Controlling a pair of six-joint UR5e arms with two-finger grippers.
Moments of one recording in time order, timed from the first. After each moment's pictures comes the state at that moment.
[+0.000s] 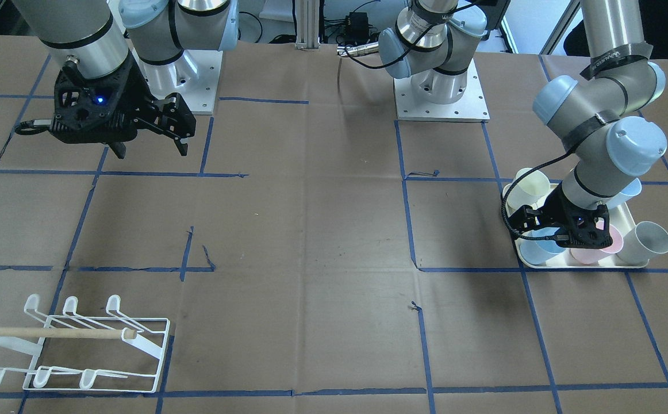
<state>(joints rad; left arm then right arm) -1.11 -1.79 -2.02 -0.88 1.58 0.51 1.58 -1.58 1.63 -1.63 -1.52 -0.03</state>
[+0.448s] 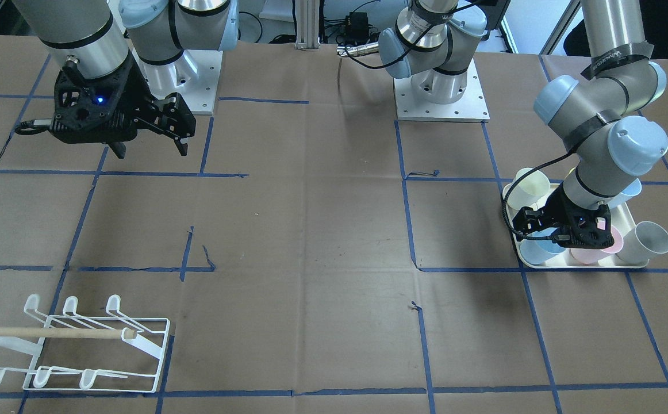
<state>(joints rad) -1.11 -1.79 -2.01 -0.88 1.58 0.53 1.58 -1.58 1.63 -1.63 -1.52 -0.03</state>
